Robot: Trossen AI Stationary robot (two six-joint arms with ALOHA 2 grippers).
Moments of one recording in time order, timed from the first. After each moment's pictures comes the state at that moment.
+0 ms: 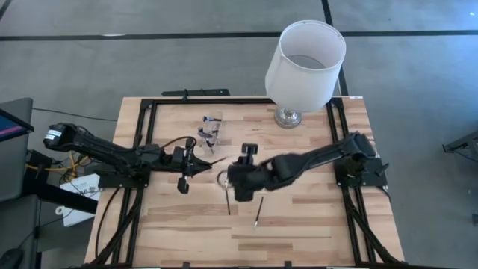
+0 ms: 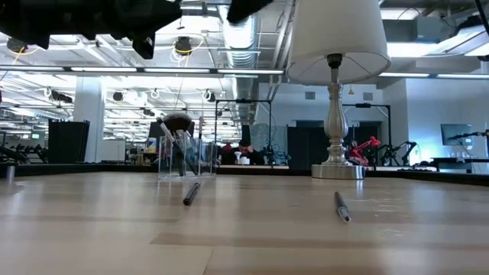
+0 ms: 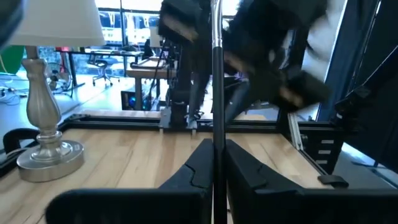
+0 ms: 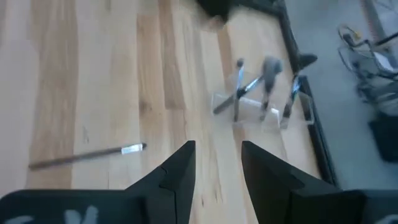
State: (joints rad) left arm -0.21 0.98 0.31 0.73 -0.13 -0.01; right arm 0.32 1.93 1.85 -0.90 0.59 0.05
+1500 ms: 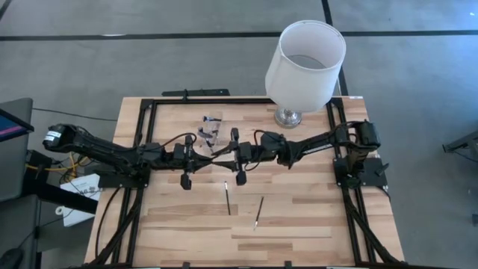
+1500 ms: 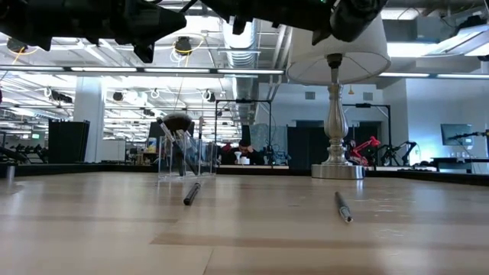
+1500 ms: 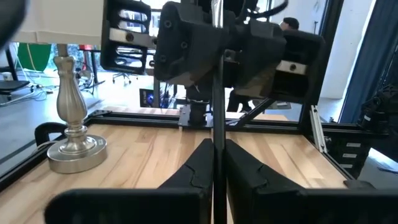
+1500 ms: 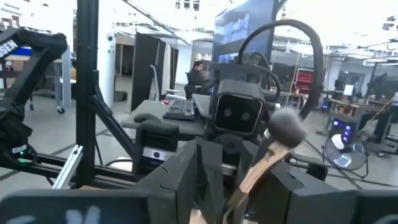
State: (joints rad) left arm -0.18 0.99 0.31 0.72 -0.18 0.00; right arm 0.03 1.83 1.10 0.88 -0.16 -0.16
